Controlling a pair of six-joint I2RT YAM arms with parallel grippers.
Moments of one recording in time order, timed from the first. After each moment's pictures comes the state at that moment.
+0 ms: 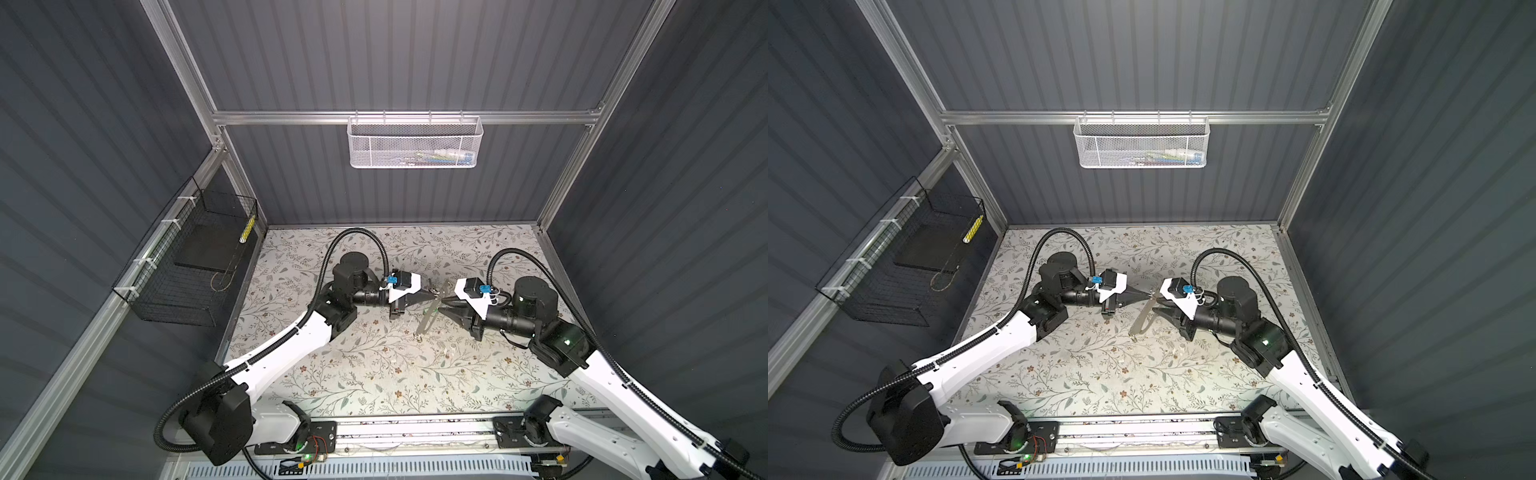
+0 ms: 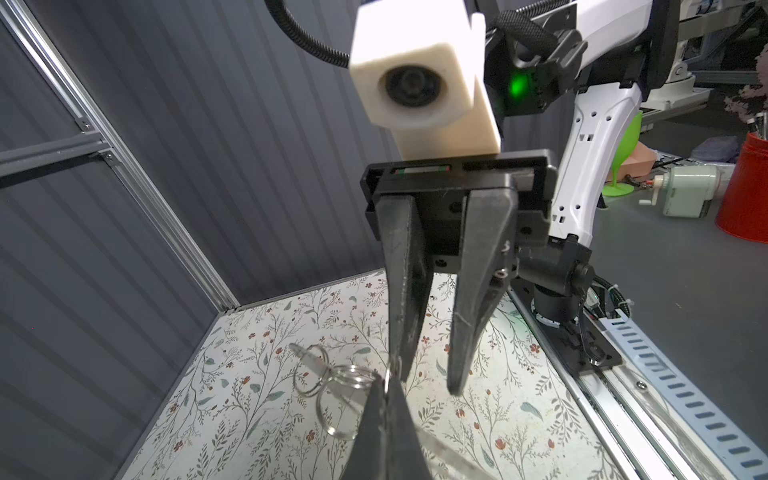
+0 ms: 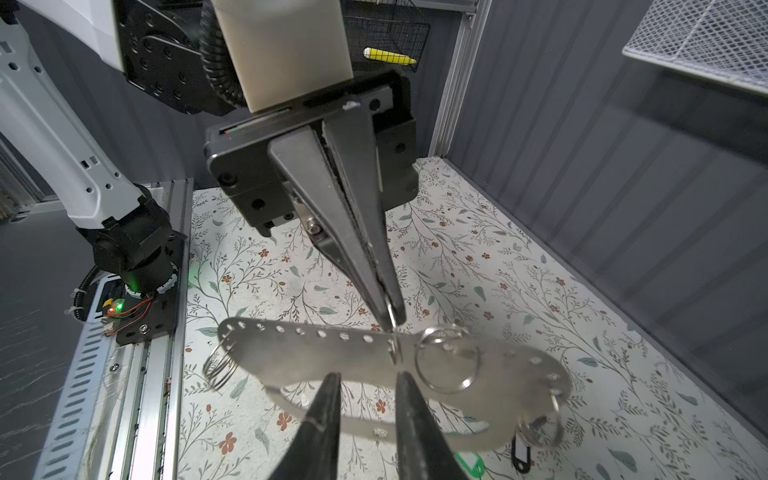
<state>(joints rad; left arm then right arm) -0.68 1.32 0.98 0.24 0.96 0.40 0.61 0.86 0.84 -0.26 -0.52 -0.27</state>
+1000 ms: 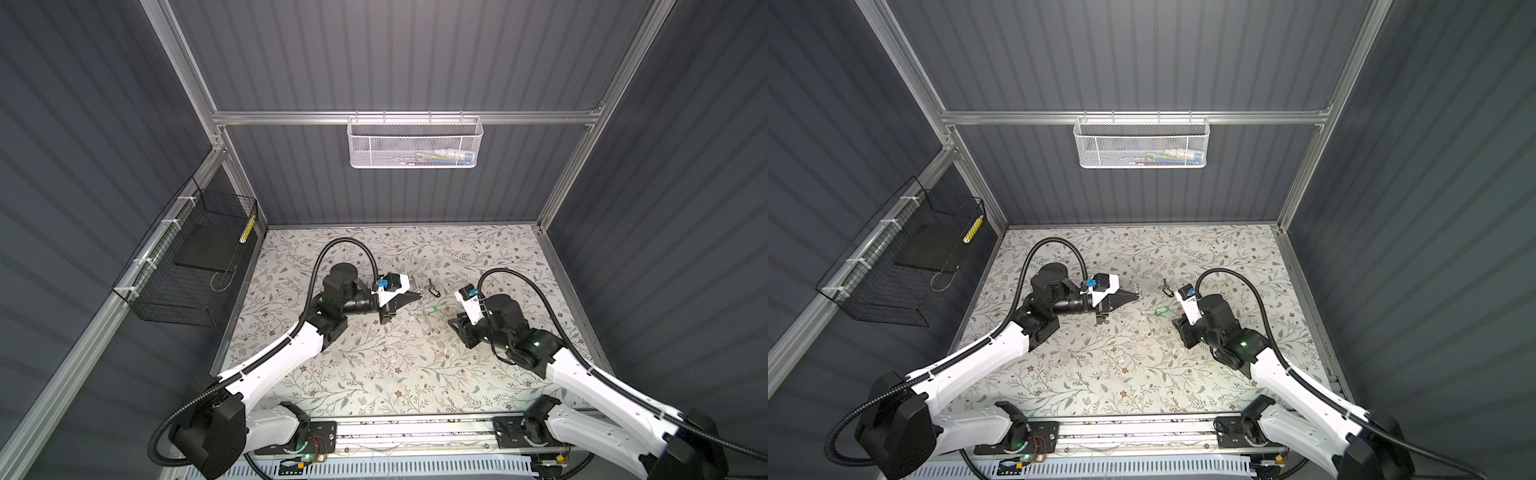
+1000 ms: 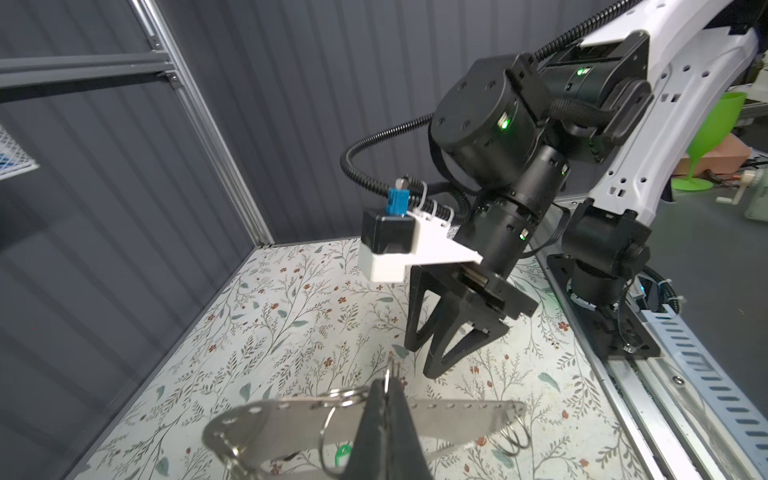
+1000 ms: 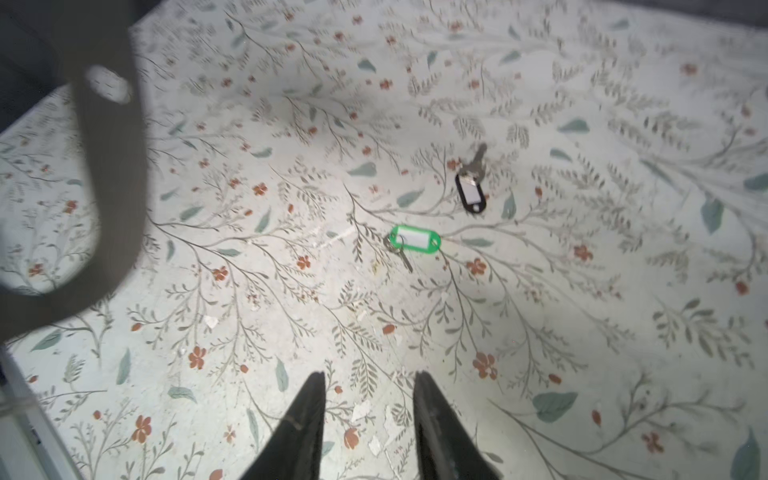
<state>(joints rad) -0.60 1.23 0.81 0.26 0.82 0.35 0.61 1.03 0.61 -0.31 -0.07 0.12</state>
